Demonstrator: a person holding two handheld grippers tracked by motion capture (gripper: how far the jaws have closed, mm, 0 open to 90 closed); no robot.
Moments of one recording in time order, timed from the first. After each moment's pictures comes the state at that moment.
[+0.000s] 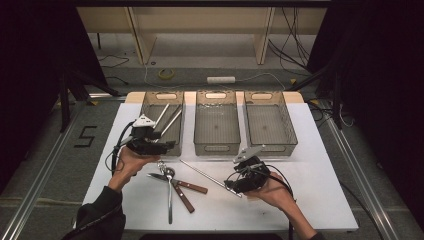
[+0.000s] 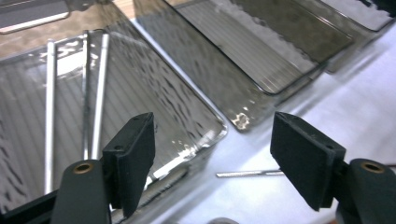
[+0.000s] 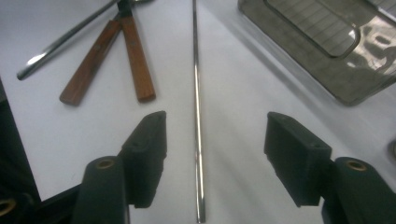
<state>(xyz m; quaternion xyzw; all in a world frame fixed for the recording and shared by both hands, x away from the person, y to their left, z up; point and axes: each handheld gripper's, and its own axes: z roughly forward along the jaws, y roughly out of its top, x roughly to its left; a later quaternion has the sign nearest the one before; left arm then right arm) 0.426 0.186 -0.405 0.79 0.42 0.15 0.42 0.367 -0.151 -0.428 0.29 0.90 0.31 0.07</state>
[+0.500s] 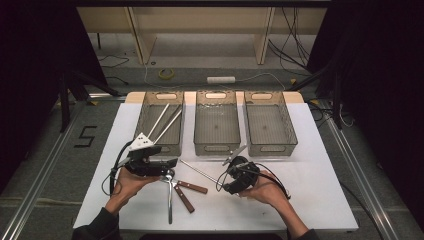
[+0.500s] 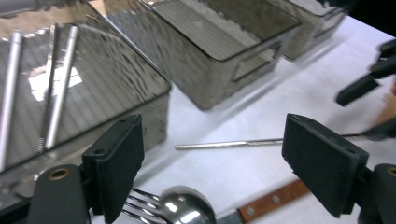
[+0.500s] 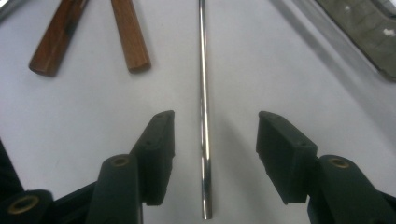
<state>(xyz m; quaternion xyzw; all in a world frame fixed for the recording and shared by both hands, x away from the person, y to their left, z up) 0.376 0.185 -0.425 0.78 0.40 0.14 0.46 0.378 -0.125 -0.442 0.30 0.93 0.21 0.05</state>
